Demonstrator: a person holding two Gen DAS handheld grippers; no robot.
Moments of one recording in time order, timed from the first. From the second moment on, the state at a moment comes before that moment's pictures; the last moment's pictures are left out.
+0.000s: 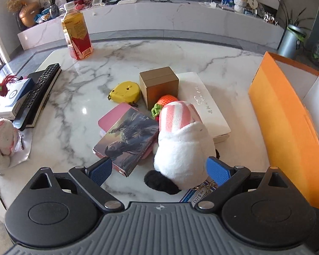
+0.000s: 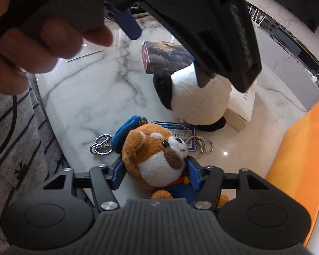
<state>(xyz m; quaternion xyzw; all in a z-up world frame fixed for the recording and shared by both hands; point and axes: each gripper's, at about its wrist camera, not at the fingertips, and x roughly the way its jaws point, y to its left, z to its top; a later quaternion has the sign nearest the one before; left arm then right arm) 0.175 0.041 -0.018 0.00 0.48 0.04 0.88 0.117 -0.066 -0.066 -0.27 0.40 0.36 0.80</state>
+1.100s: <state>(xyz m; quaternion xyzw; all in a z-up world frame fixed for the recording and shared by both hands) 0.101 0.102 -0.034 -0.15 0.49 0.06 0.86 0.121 -0.092 -0.070 -0.23 0.43 0.32 0.81</state>
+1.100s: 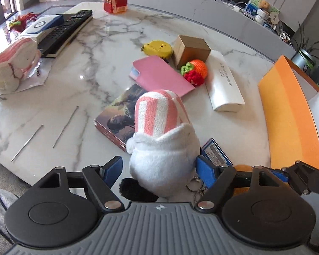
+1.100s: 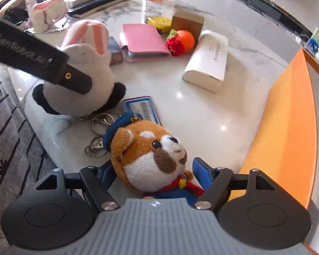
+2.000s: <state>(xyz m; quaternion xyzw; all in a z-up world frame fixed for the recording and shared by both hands) 0.124 0.076 -0.076 -0.09 0.52 0.06 0.85 0.133 -0.092 -0.080 -0.21 0.46 0.31 0.80</state>
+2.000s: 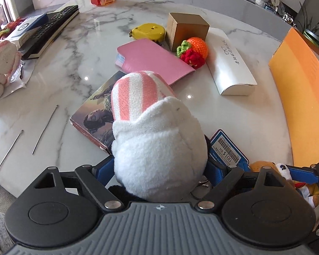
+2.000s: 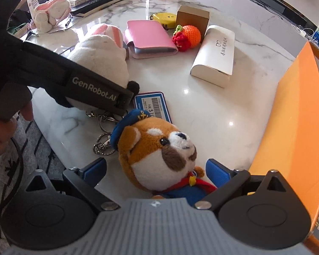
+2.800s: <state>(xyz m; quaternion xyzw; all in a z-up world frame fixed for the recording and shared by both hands) 0.107 0.069 -0.039 -0.08 0.42 0.03 0.90 0.127 -0.097 -0.067 -0.21 0.42 0.33 0.82</state>
